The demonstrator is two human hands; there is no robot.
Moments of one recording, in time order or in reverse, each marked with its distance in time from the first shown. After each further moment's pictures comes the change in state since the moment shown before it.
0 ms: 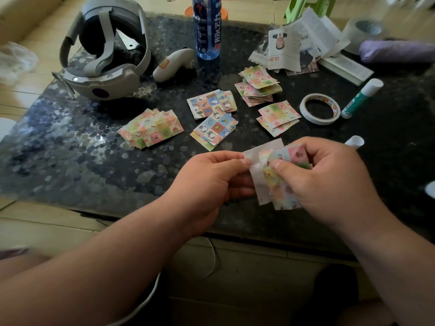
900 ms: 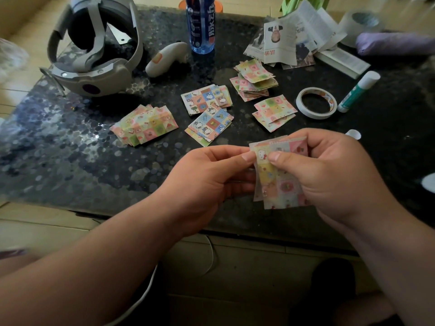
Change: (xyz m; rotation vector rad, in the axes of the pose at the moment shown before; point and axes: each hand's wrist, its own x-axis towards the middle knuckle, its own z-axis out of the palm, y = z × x) left_hand 0.001 -0.003 -0.005 -0.014 -0.147 0.023; right_hand -0.001 -0.005 -0.005 0.370 -0.104 0.096
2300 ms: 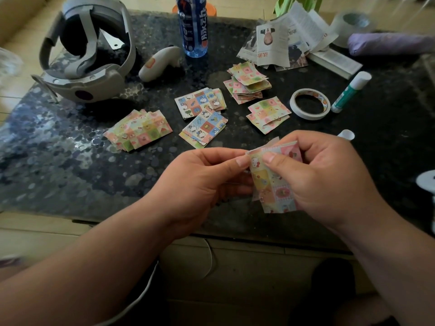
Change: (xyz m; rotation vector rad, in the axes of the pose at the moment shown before) left_hand 0.001 0.002 0.001 0.012 -0.008 0.033; right_hand -0.001 0.001 -0.004 -0.167 0.003 -0.126
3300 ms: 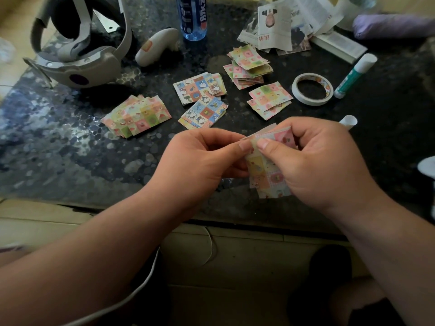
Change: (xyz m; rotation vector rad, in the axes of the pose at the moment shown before) left_hand -0.002 -0.001 0.000 0.284 0.109 0.158; right_hand 0.000 0.005 0.008 -0.085 0.019 -0.019
